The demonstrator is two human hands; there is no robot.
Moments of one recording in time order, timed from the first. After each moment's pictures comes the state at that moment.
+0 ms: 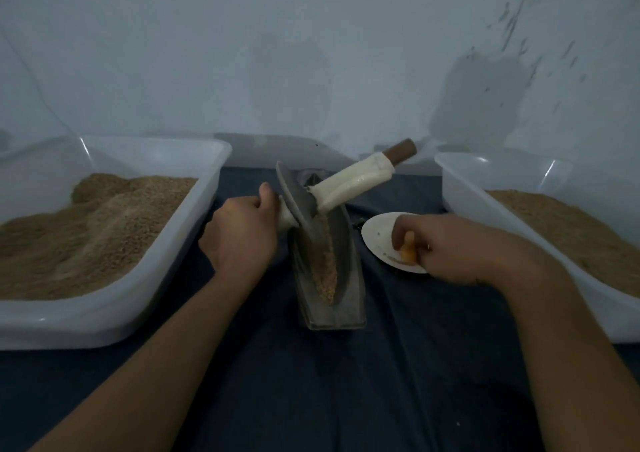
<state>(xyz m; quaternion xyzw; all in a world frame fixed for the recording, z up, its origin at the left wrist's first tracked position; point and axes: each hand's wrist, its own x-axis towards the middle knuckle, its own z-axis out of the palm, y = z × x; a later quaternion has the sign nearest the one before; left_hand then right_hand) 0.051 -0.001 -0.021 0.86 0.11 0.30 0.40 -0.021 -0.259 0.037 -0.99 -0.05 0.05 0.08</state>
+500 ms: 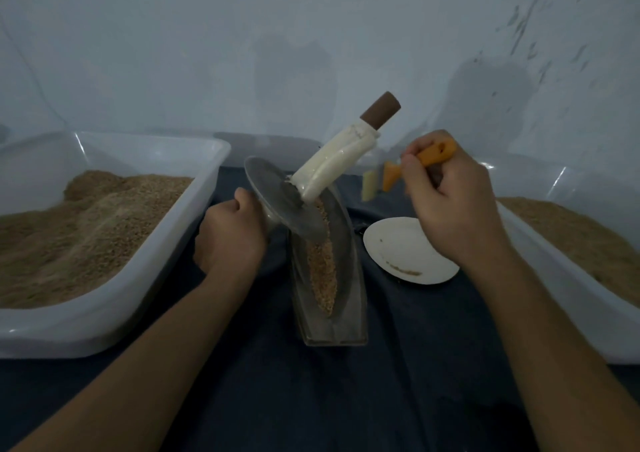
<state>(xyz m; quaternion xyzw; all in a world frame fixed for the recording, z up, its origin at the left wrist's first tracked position) 0.047 0.002 -0.019 0.79 0.17 0.25 0.53 0.006 -0.236 0.040 -0.83 -0.17 -0.38 0.38</state>
